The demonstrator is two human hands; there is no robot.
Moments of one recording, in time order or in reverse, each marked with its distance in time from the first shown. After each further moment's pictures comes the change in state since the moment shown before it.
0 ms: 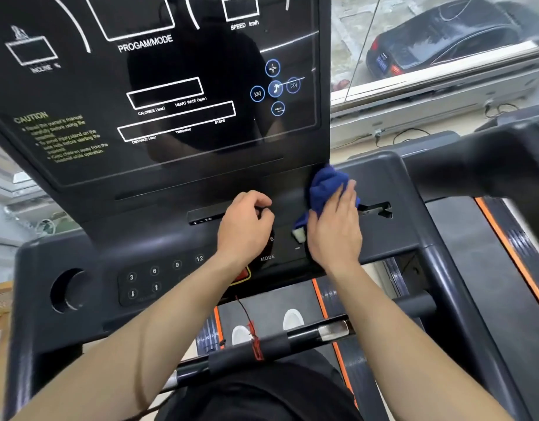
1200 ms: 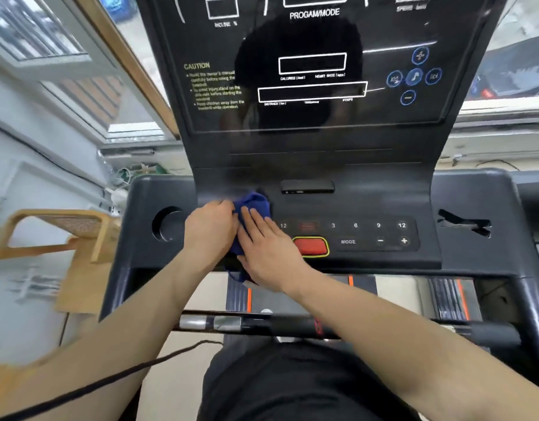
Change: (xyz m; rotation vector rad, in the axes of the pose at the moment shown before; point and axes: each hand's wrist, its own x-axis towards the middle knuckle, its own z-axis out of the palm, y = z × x) left_hand -0.063 -0.152 -0.136 0.777 0.152 -0.091; right_hand -0.110 -0.197 0.045 -0.156 -0.426 -0.977
